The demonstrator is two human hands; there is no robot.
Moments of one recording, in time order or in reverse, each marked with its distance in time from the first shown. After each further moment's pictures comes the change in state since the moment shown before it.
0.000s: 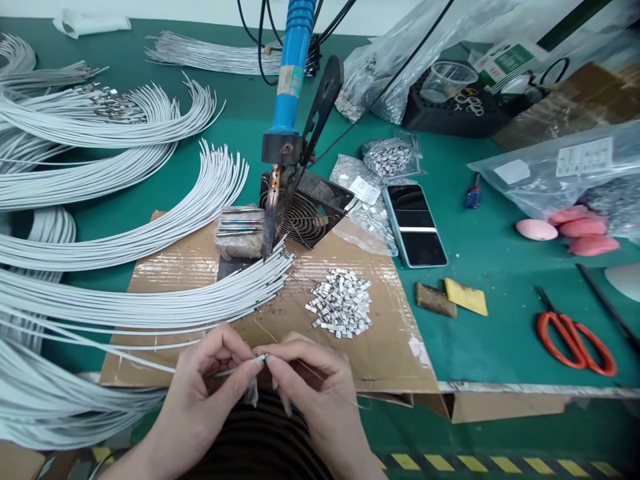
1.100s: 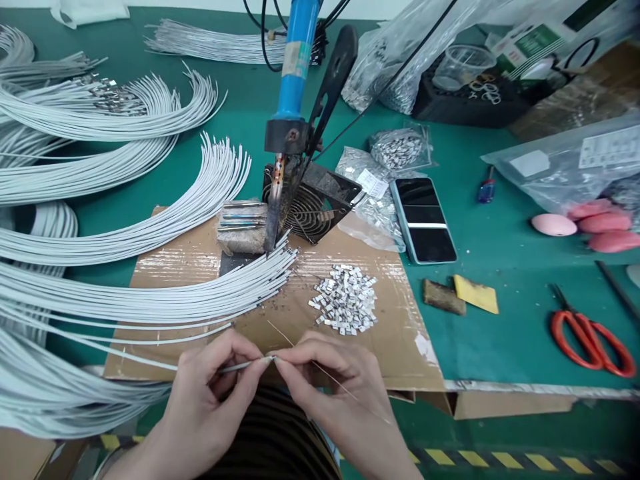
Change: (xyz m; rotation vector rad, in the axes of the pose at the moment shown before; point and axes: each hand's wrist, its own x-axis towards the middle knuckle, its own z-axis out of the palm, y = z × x) left_hand -0.004 0.000 0.003 0.359 0.039 0.183; right_hand 0.003 -0.026 -0.010 -0.481 -0.007 -0.156
